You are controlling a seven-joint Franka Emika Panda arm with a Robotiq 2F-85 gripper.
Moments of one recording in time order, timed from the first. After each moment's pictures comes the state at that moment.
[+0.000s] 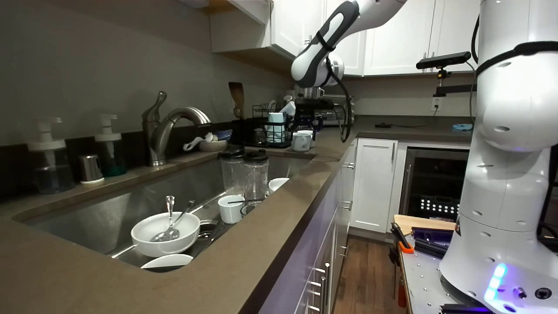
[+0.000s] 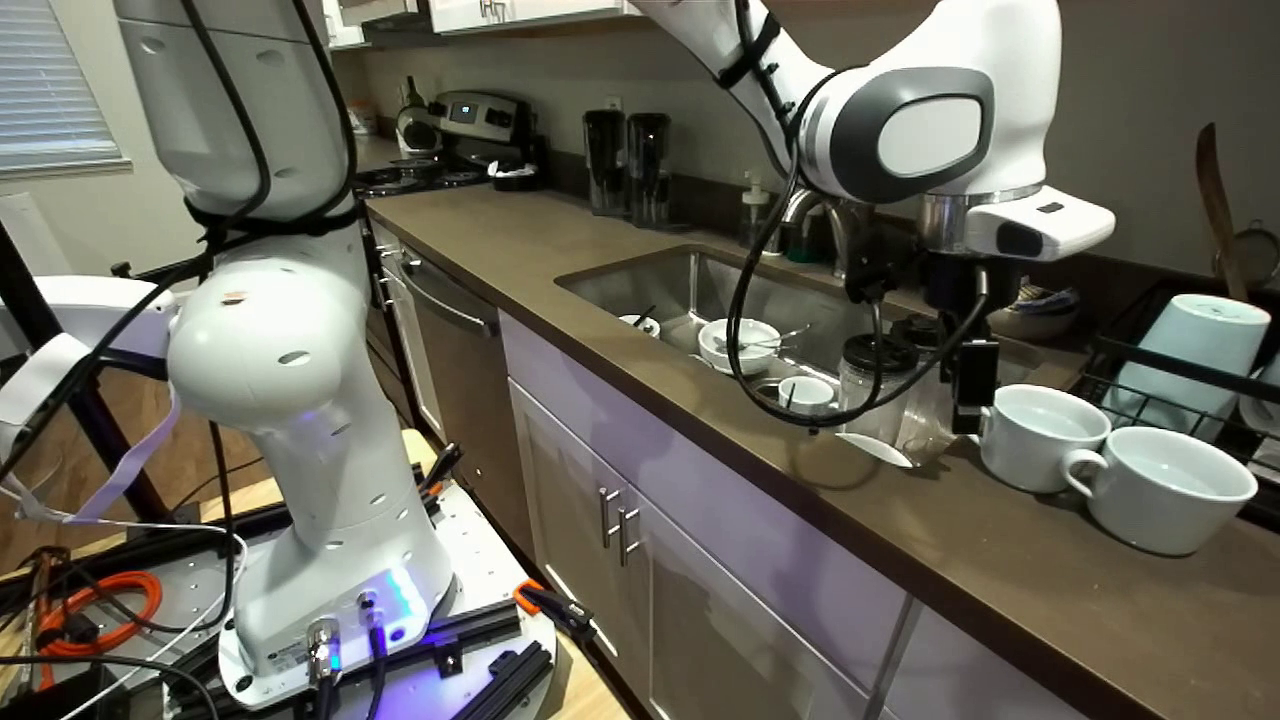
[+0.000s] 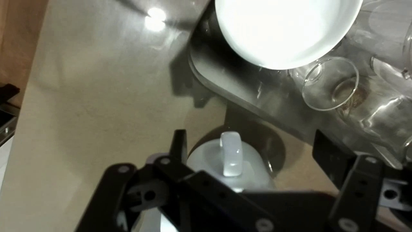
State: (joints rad) arm -0.32 0.12 -0.29 -2.13 -0.05 2.43 0.47
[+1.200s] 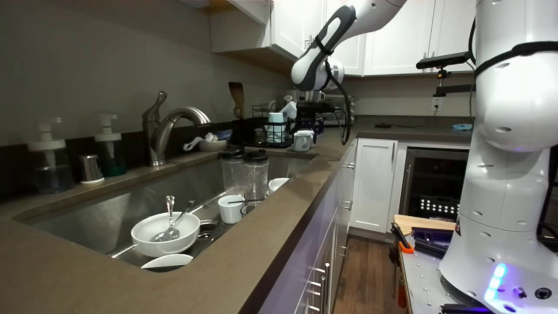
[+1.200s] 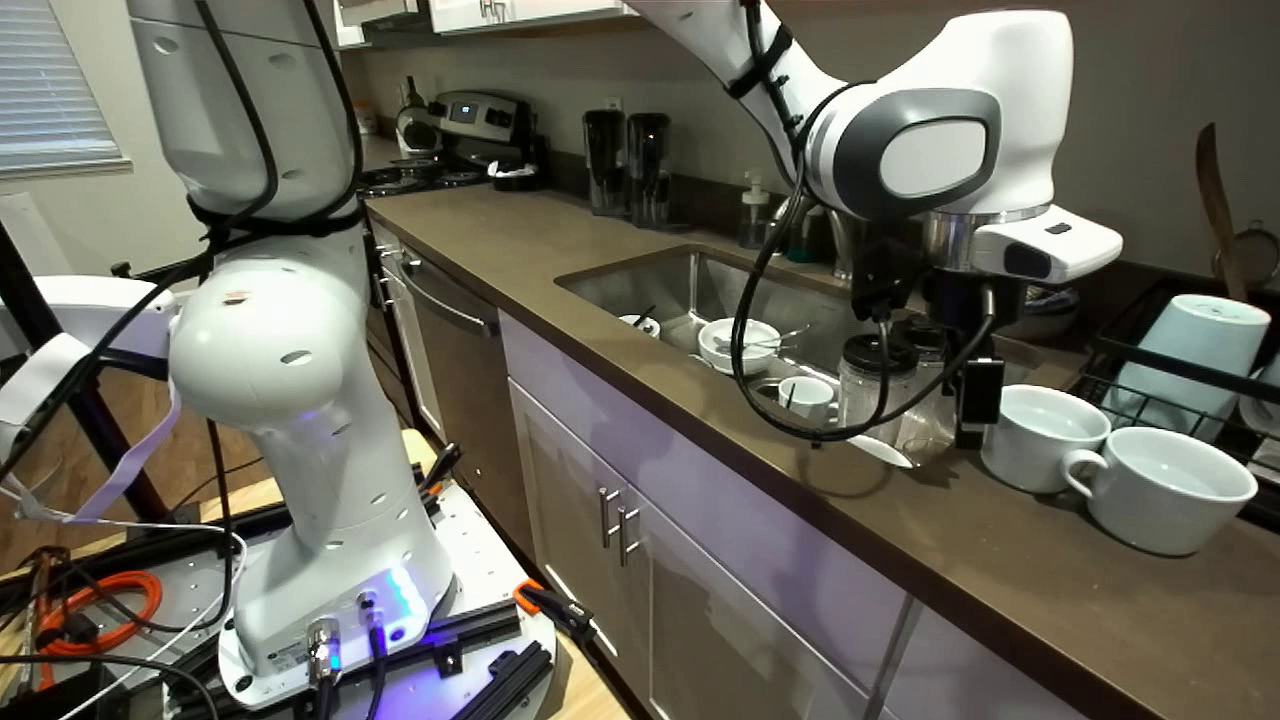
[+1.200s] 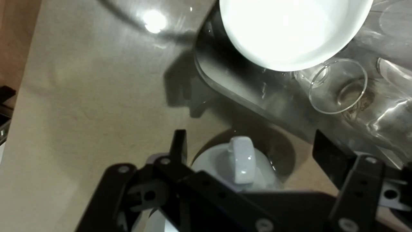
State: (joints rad) arm -0.31 0.15 -0.32 -2.13 -0.02 2.44 0.43
